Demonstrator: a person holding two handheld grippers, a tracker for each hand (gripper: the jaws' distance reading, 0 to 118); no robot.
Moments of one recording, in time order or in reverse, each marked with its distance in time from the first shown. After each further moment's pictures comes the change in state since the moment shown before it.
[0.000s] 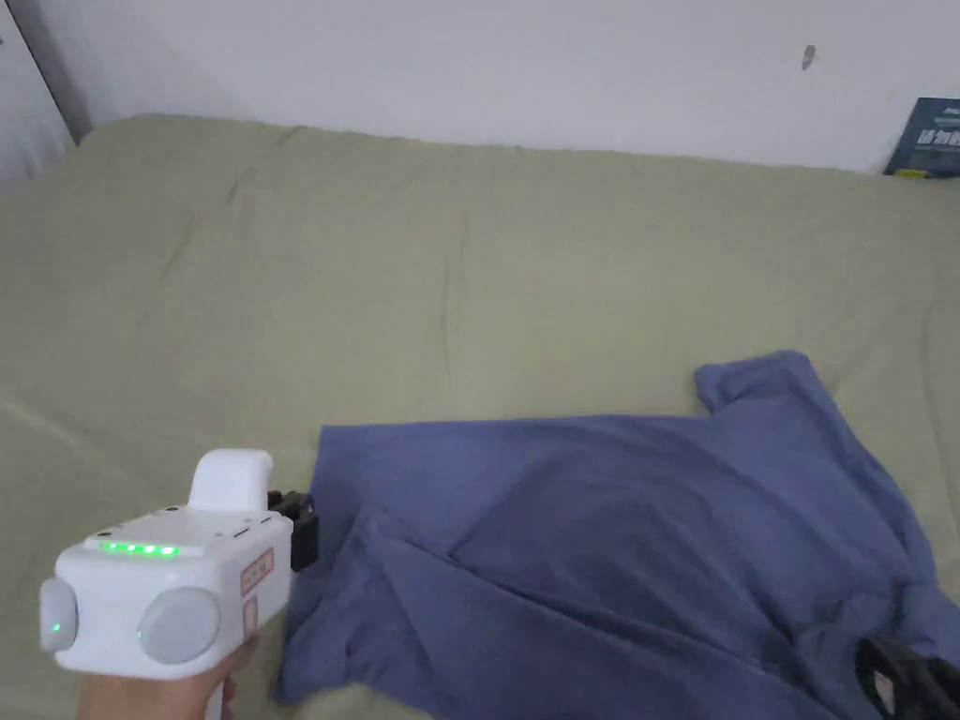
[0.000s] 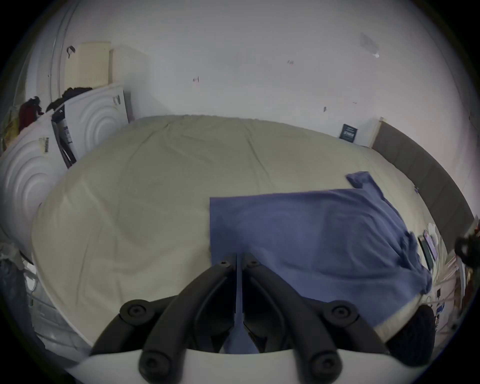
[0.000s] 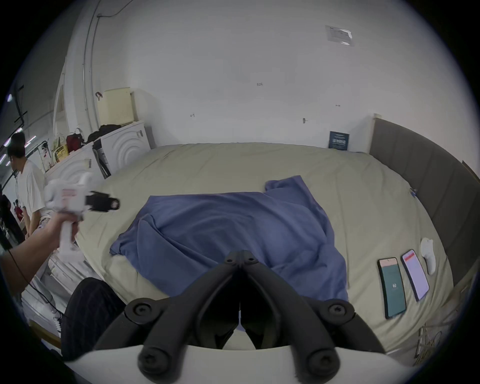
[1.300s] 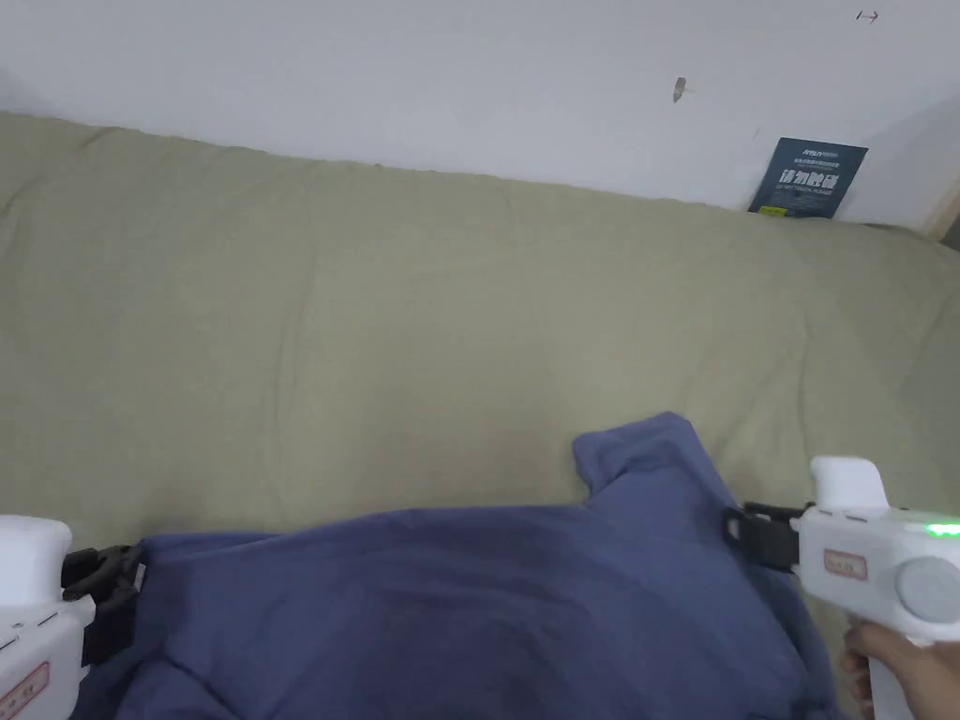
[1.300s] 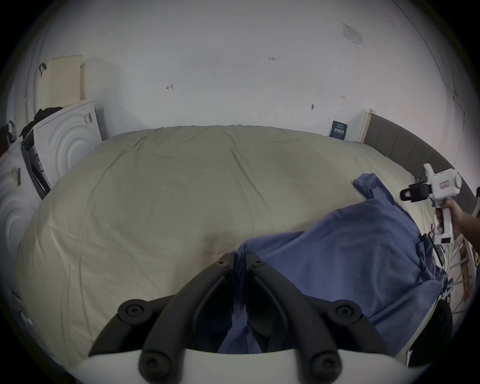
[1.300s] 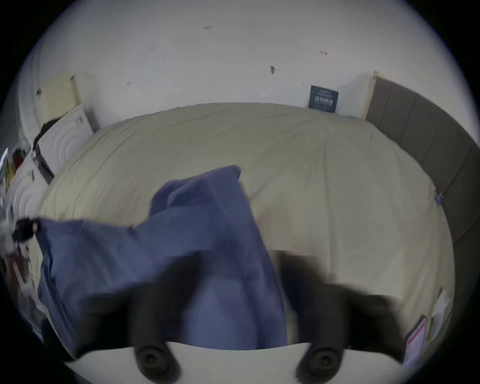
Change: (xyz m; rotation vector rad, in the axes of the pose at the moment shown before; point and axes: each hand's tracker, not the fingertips) left arm 0.023 0.039 -0.072 0.067 -0.051 -0.101; right arm 0.217 0.092 -0.297 -0.258 -0.142 -0.113
